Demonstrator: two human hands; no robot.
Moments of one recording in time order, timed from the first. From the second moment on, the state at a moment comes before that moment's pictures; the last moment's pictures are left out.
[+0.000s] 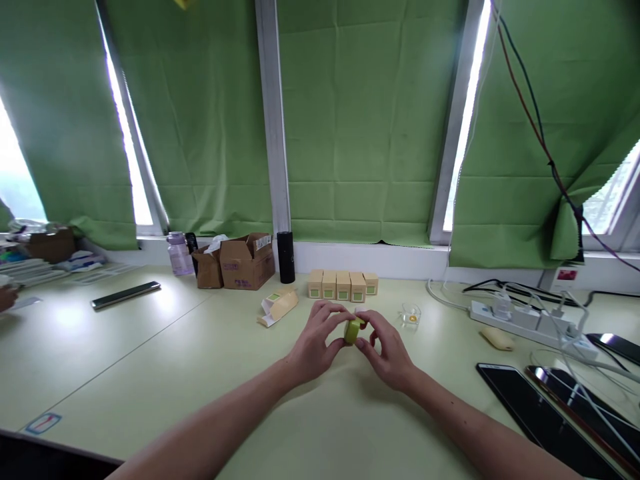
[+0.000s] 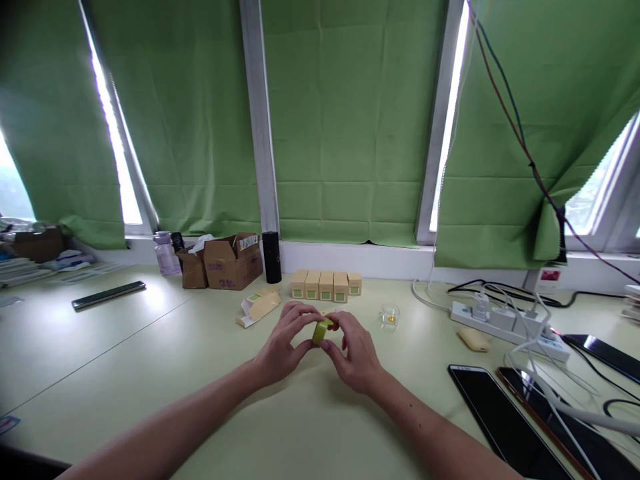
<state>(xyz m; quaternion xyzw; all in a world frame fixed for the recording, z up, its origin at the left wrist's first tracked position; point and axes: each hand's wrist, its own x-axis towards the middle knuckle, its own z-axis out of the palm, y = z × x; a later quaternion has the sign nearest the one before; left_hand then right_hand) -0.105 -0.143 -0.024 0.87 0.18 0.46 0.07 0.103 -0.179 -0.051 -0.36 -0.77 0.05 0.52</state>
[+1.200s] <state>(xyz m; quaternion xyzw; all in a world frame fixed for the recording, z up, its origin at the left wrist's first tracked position) -0.100 -0.117 -0.031 0.65 0.27 0.55 0.45 0.084 -0.196 -0.043 -0.43 -0.82 -0.16 0.33</state>
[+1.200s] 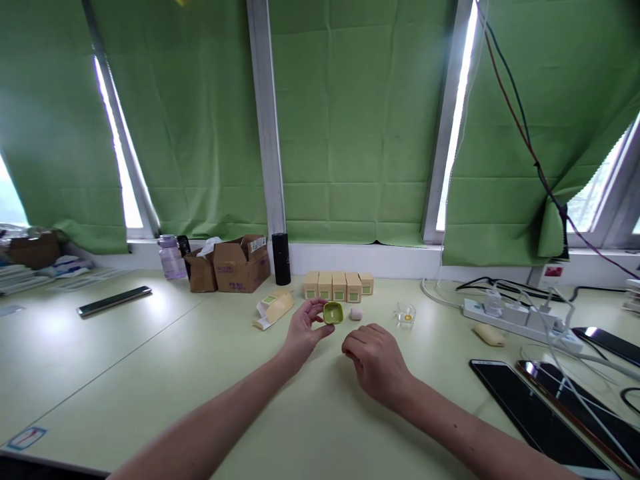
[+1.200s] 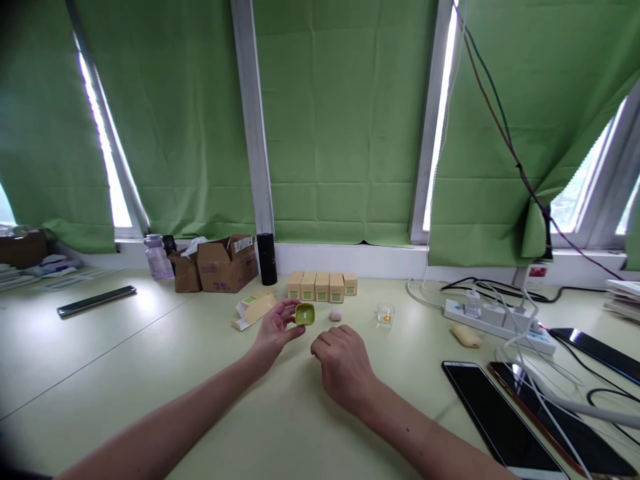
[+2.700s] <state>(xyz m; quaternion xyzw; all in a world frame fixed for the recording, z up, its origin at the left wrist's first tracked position) -0.096 -0.143 -0.036 0.76 0.25 0.49 0.34 0.094 -0.197 -0.035 -0.40 -0.66 0.18 0.61</state>
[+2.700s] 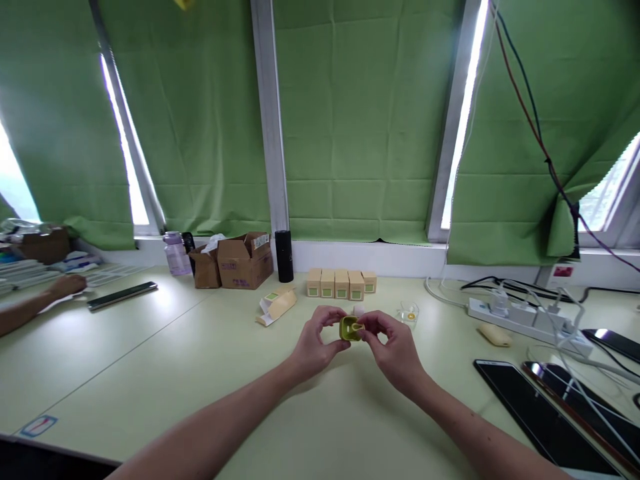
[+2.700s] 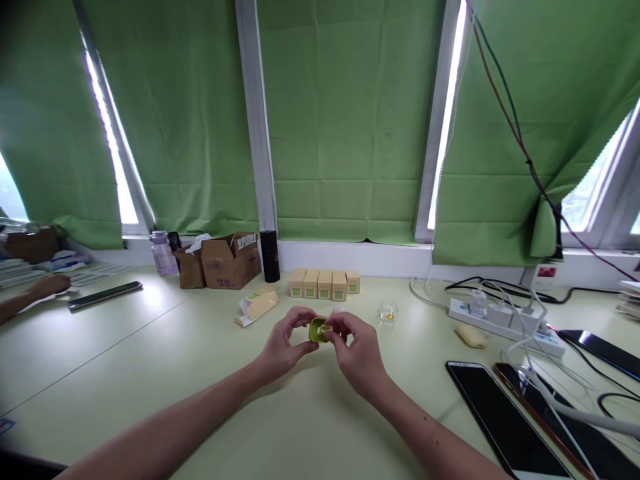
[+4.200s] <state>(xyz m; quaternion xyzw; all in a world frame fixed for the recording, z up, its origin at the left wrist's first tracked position) -0.096 -0.150 -0.032 0.82 0.19 0.49 0.23 0.095 -0.201 -0.030 -0.37 -0.76 -0.28 0.45</state>
